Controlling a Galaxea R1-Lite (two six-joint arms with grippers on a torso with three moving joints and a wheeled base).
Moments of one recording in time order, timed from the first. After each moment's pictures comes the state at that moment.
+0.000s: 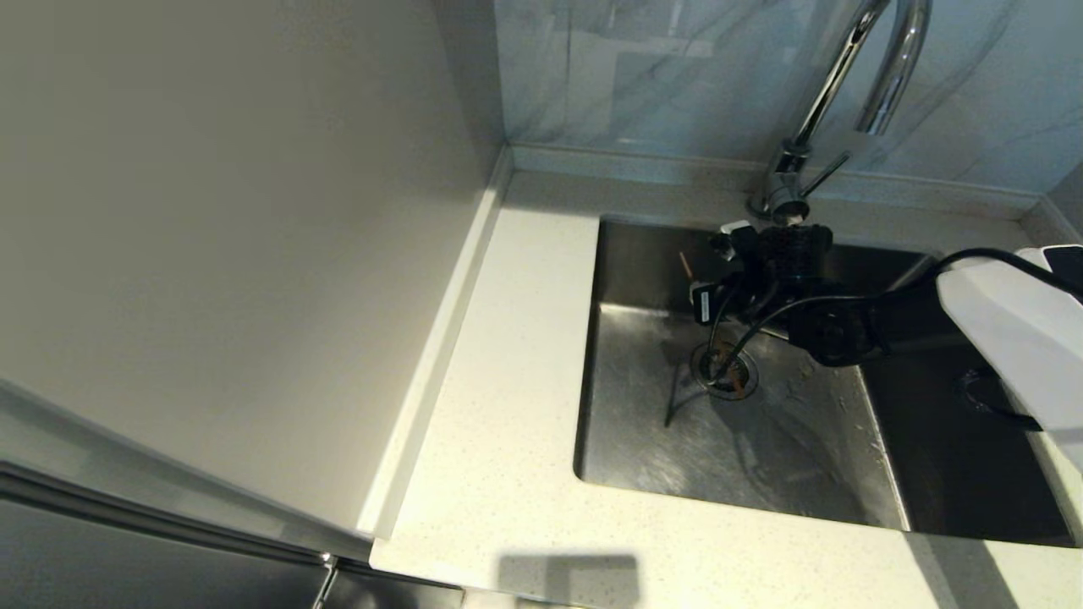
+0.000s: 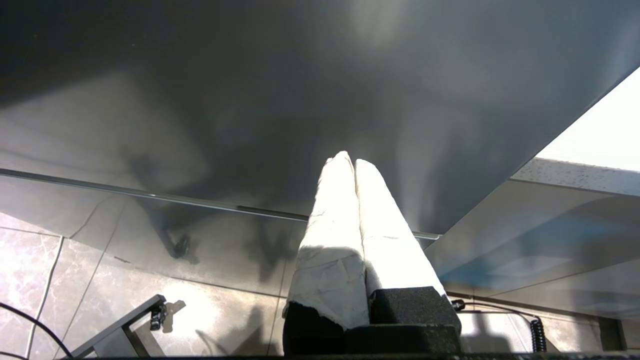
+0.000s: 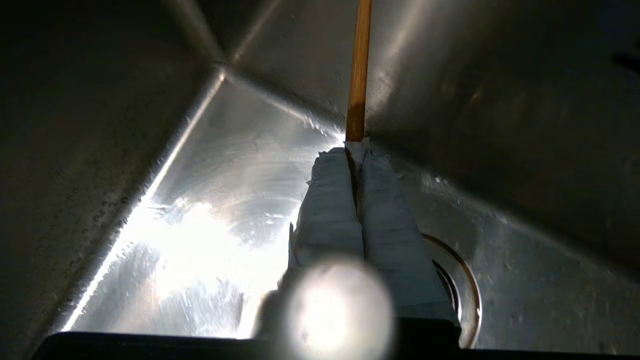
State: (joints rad) left arm 0.00 0.00 0.00 0.00 0.02 -0.03; right arm 0.19 2.28 -1.60 -0.42 0.03 -0.11
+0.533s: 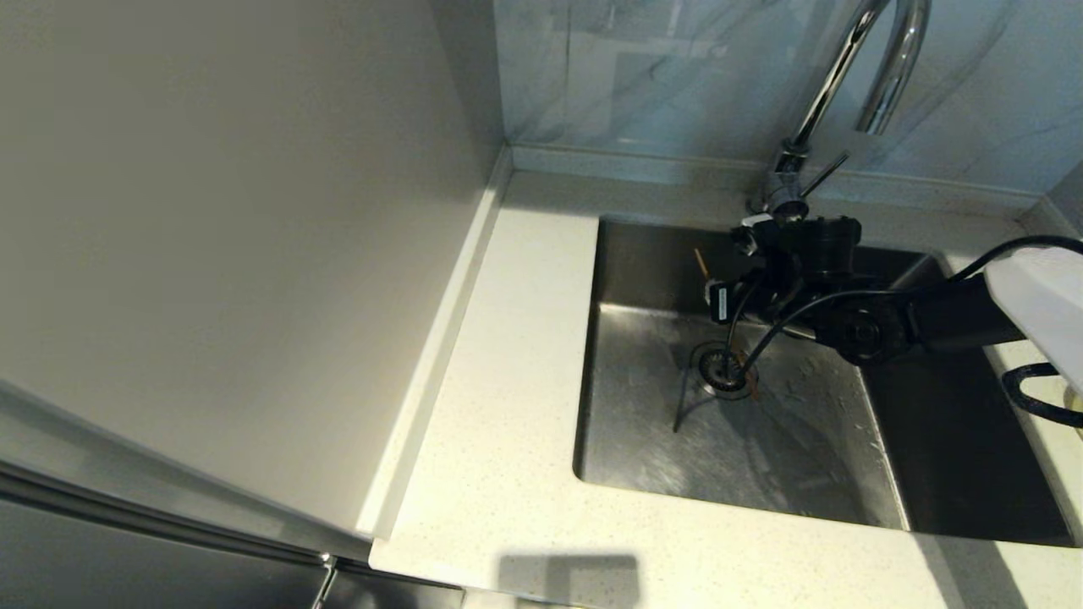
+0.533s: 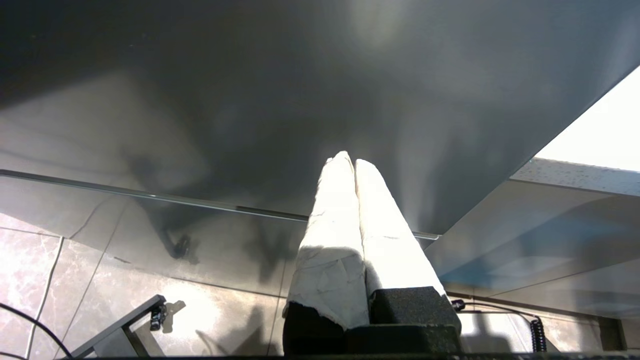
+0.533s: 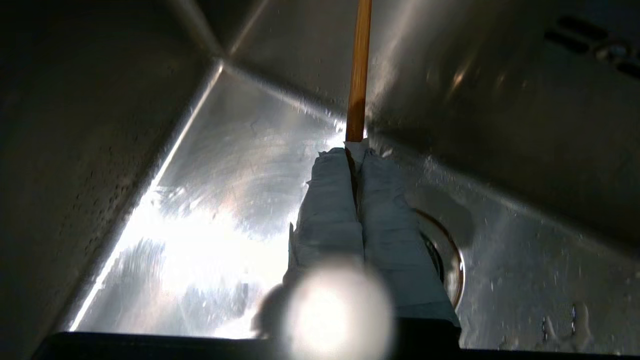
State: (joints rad) left arm 0.00 0.00 0.00 0.00 0.02 -0.03; right arm 0.18 2.19 -1.49 -0.42 0.03 -0.09
